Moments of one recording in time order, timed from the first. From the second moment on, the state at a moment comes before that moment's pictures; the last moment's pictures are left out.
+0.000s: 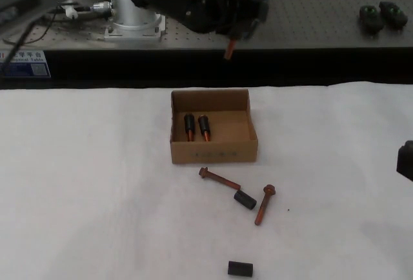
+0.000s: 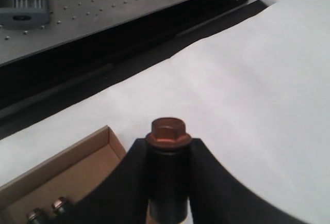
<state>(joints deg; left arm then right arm) -28.5 112.5 -104.8 24.0 16.8 -4.5 47.8 24.4 -34.7 32.9 -0.7 3.0</state>
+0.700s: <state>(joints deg) -28.5 129.5 -112.9 27.2 12.6 -14.2 47.8 24.1 -34.7 34.9 -0.6 3.0</state>
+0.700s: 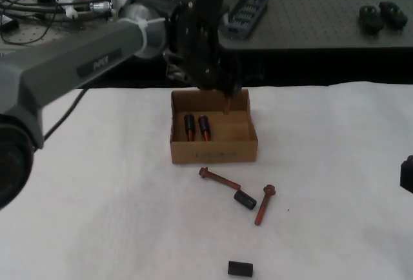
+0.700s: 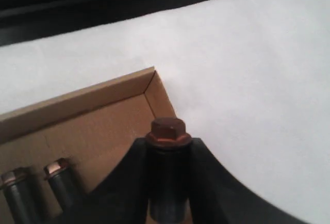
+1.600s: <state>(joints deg) -28.5 136.7 -113.0 30.5 6.2 -20.5 47.8 24.1 -34.7 37.0 -0.6 3.0</state>
